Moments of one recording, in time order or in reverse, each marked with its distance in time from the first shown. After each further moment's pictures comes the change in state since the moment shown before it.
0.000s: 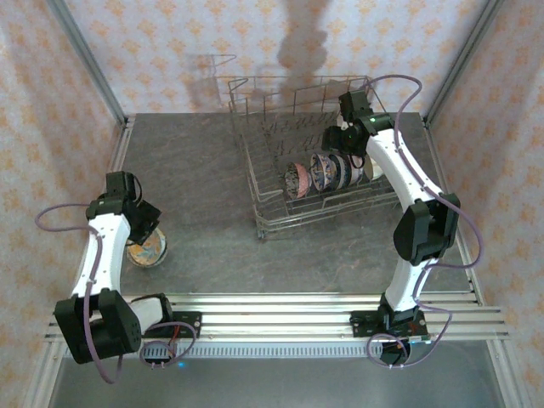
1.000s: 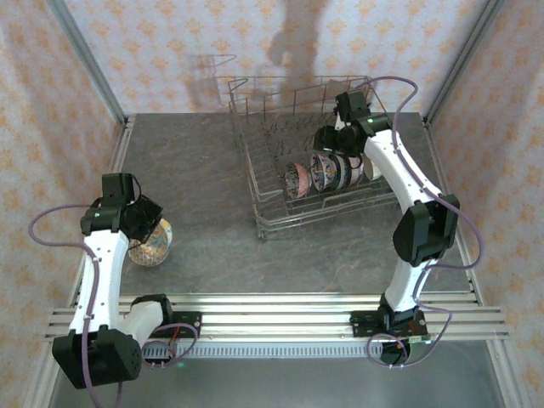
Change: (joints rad) left arm -0.076 -0.151 0.055 -0.033 0.049 -0.100; right arm 0.028 -0.011 -0.001 0.019 -0.114 0.012
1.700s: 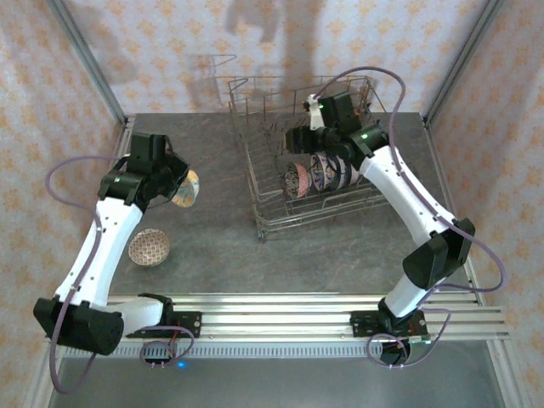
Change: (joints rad) left arm -0.356 0.234 0.349 0.161 -0.146 -0.213; right arm 0.234 -0.176 -0.039 0.128 -0.040 -0.121
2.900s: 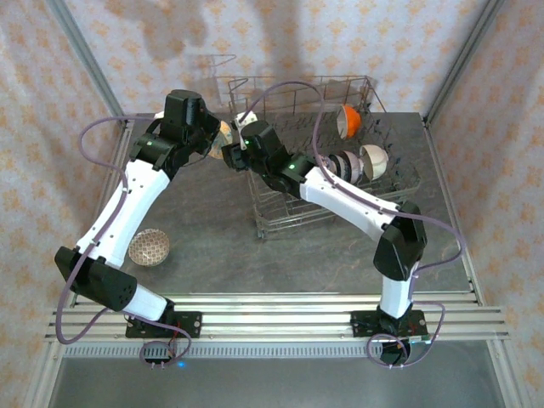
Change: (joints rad) left arm -0.167 0.269 0.333 0.161 -0.106 -0.148; right arm 0.325 0.215 -0.006 0.465 0.311 0.005
